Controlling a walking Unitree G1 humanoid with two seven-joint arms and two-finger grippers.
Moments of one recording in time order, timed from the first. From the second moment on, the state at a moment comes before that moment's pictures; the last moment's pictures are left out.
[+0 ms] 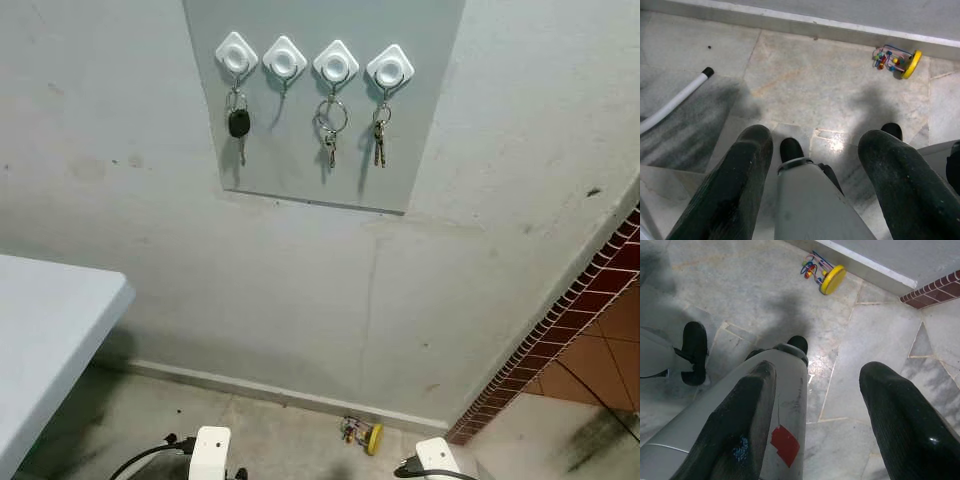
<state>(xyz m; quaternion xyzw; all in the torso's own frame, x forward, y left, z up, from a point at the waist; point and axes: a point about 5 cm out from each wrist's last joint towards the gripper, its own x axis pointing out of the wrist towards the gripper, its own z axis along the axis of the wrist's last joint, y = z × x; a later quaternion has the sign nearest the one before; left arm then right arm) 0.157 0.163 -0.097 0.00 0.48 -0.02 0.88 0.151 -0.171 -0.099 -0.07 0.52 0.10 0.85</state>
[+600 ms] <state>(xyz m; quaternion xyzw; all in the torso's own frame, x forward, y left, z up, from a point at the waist) 0.159 0.164 -0.096 0.00 0.47 -0.02 0.88 0.152 -0.171 -0.099 -0.07 0.51 0.10 0.85</state>
